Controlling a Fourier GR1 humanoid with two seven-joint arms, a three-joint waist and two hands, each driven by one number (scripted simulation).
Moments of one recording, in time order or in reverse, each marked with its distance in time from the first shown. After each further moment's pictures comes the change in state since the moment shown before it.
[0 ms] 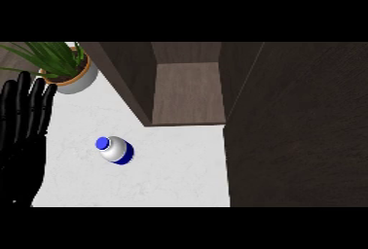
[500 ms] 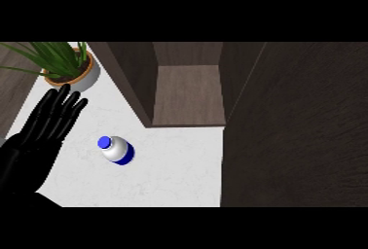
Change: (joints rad) left arm 0.021 0.117 0.030 0.114 0.335 -0.285 0.064; right arm 0.164 0.004 0.036 -0.109 -0.111 0.054 0.100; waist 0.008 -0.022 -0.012
